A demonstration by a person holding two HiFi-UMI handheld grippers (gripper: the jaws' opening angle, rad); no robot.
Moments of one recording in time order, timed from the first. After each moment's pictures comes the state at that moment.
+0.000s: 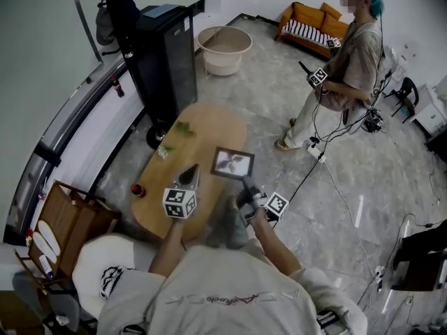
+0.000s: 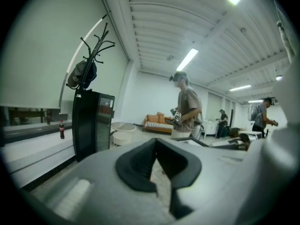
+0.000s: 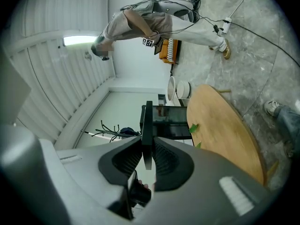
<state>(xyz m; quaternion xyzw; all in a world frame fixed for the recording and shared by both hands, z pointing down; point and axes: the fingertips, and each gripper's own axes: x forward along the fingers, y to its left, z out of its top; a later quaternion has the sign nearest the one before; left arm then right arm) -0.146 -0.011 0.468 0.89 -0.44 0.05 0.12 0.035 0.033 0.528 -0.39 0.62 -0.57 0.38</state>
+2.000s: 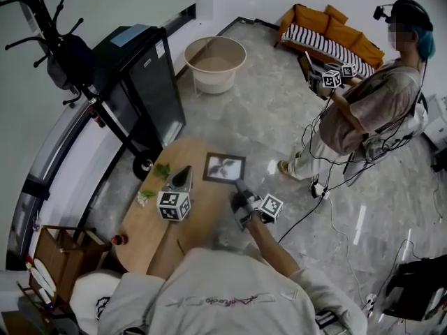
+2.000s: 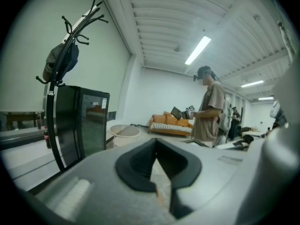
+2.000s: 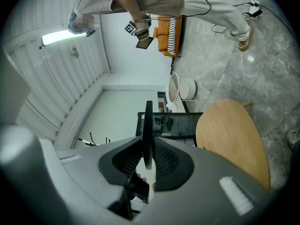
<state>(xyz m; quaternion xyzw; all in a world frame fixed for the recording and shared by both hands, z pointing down) 0.009 -0.360 0.464 0.87 -0.47 0.06 0.12 0.186 -0.312 0.532 -0.36 0.63 -0.59 0.35</state>
